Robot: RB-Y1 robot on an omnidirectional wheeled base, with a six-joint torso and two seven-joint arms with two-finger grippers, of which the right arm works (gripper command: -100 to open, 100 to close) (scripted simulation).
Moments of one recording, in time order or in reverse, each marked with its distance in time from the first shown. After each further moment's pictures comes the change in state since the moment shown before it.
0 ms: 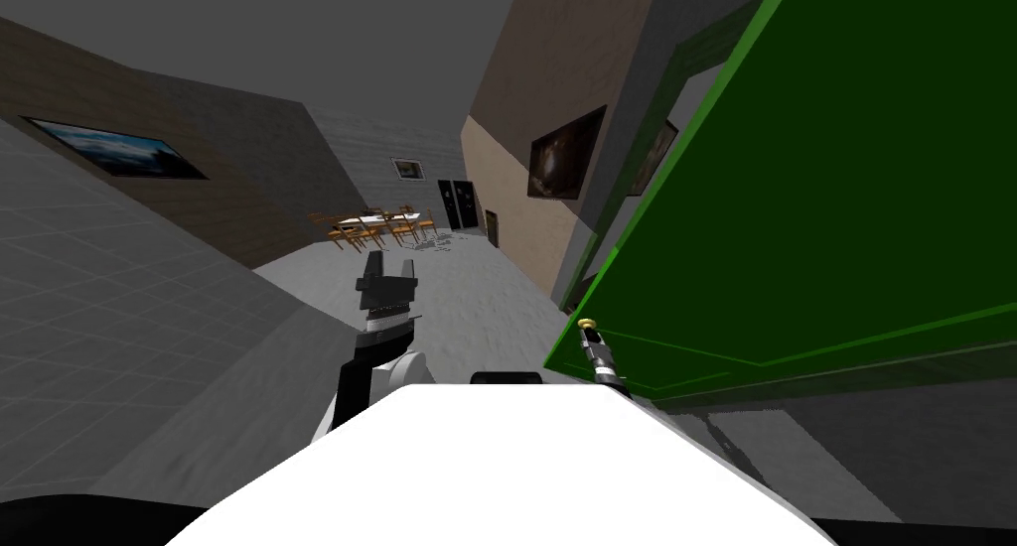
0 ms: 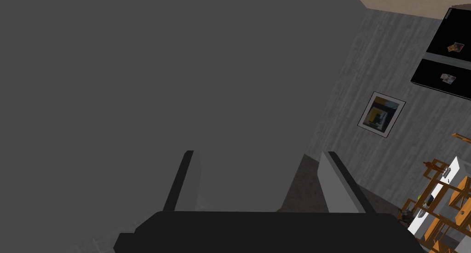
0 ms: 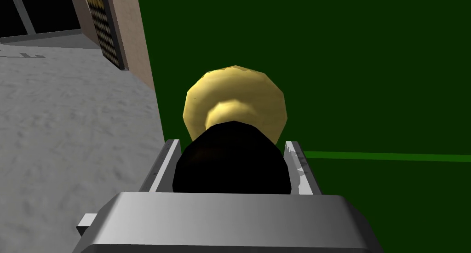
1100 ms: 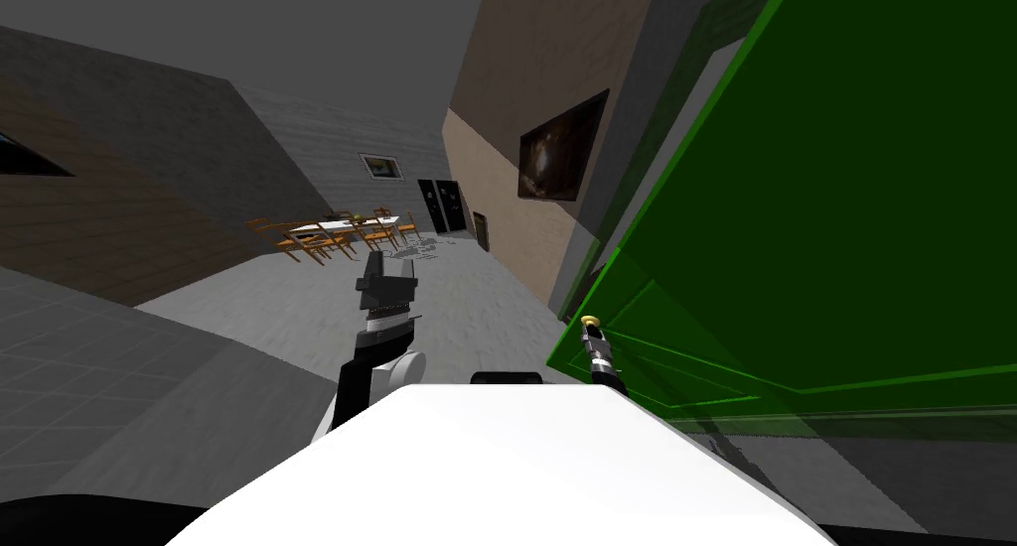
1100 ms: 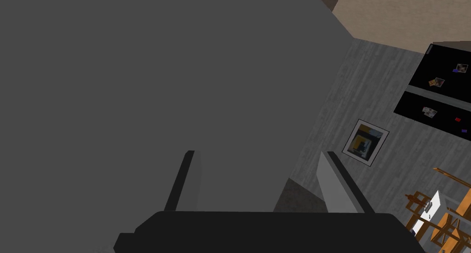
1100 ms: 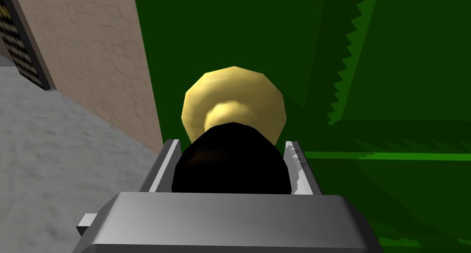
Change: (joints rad) arm -0.053 0.078 -0.109 0.024 -0.055 0.059 0.098
